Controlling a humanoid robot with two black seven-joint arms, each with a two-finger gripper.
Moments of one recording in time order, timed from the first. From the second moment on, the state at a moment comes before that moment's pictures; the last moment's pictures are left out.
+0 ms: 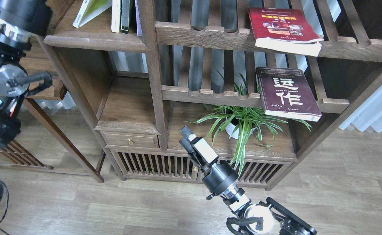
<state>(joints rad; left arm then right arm) -0.76 0.33 -1.18 -1.10 0.53 -0.49 -0.43 0.06 0.01 0.85 1.26 0.07 0.58 0.10</state>
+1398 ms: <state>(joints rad) -0.24 0.09 -1.13 -1.23 0.52 -0.49 -0.19 -0.01 0.02 1.16 1.20 0.20 0.58 0.16</state>
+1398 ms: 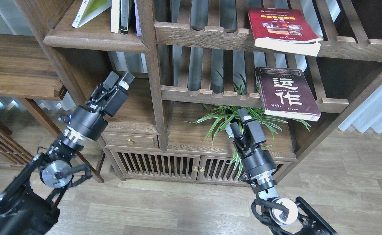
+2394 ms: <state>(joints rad) -0.21 0.03 -1.03 -1.21 0.52 -0.49 -0.12 0.12 0.02 1.34 1.03 0.23 0.32 0.21</state>
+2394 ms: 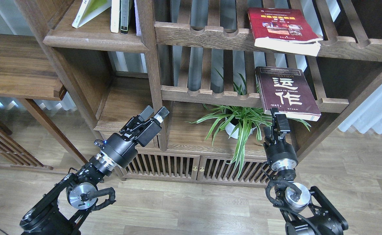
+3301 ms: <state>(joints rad) -0.20 0.01 -1.03 -1.21 0.52 -0.49 -0.07 0.22 0.02 1.48 0.94 0.30 0.19 0.20</state>
